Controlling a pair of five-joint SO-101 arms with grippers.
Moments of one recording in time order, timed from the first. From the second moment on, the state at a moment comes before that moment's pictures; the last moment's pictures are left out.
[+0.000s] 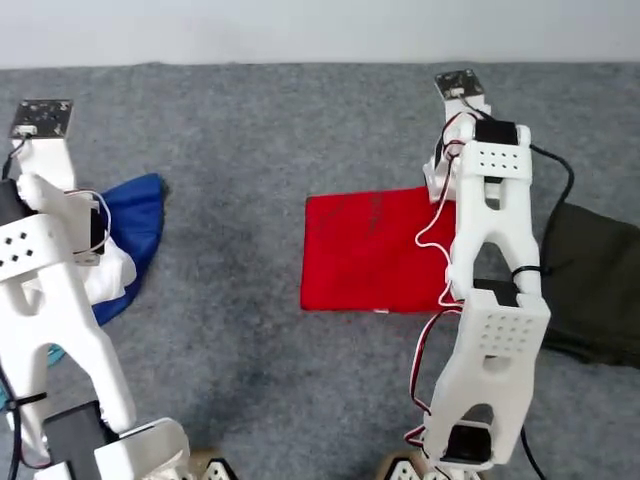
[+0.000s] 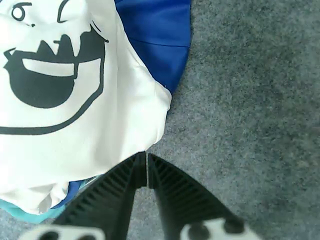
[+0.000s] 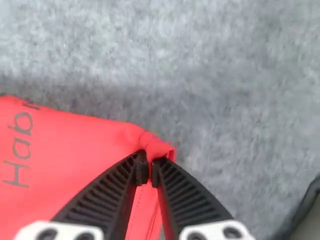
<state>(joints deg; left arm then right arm) -26.1 -10.4 -0.8 99.3 -8.8 2.6 38.2 -35.3 76.2 14.8</state>
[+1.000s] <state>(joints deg) -26.1 -10.4 -0.8 99.3 -8.8 -2.9 41.1 -35.6 94.7 -4.8</state>
